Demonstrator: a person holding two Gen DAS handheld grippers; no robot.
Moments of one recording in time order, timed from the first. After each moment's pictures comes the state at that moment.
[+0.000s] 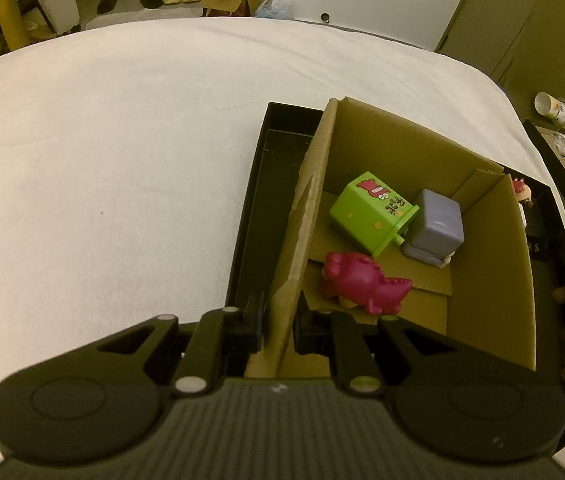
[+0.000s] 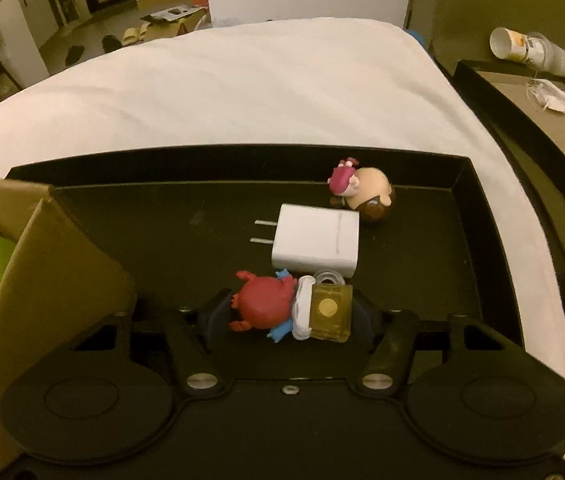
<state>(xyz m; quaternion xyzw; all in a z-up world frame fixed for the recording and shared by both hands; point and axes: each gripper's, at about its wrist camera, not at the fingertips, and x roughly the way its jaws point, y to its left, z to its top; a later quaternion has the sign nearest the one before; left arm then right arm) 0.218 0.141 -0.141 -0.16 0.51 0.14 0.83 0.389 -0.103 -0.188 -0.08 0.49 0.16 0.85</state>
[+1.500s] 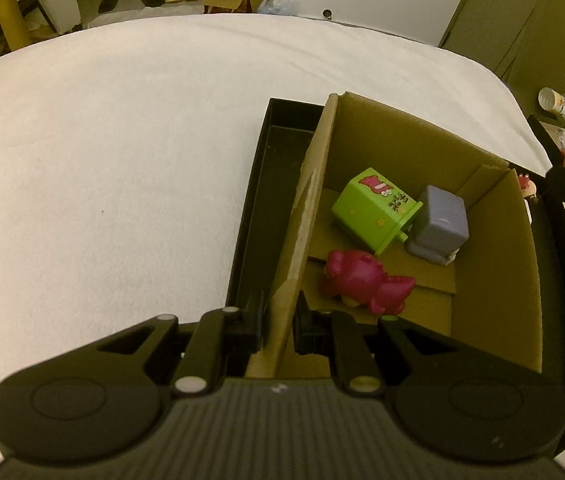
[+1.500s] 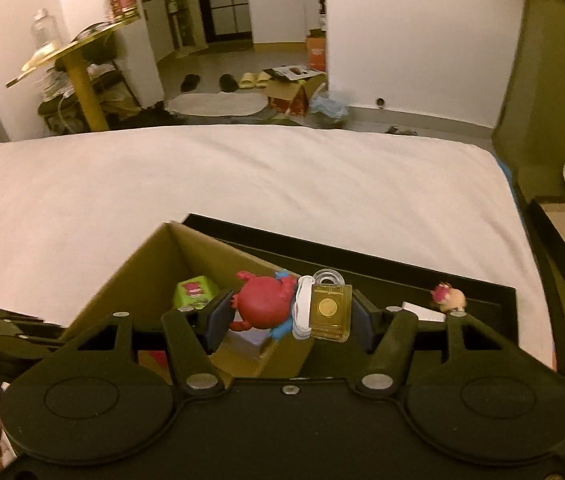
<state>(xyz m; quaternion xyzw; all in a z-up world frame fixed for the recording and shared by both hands) 0.223 0.137 -0.145 -0.15 0.52 0.15 0.83 0.327 -0.058 -0.075 -0.11 0.40 0.32 0.85</state>
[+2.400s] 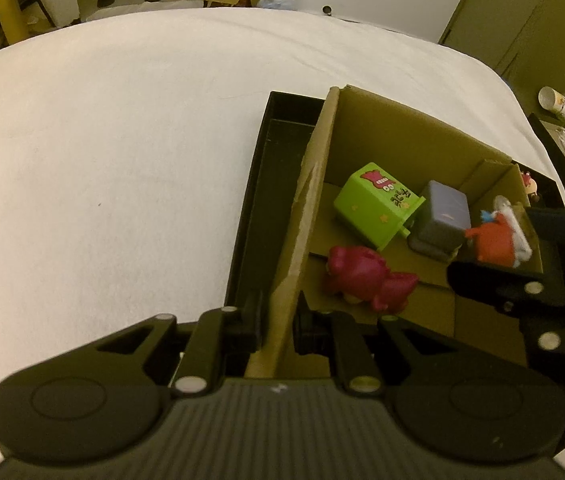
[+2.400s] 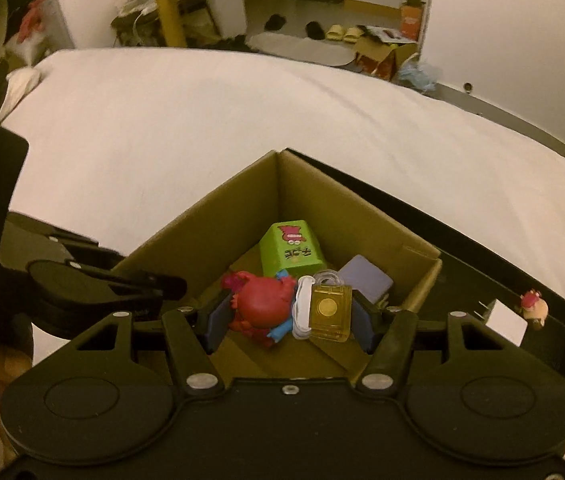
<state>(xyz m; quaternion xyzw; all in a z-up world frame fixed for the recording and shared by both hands) 0.227 0.138 -0.150 -0.16 0.52 0.14 0.83 0.296 0.001 -0.095 -0.21 0.43 0.41 0.78</state>
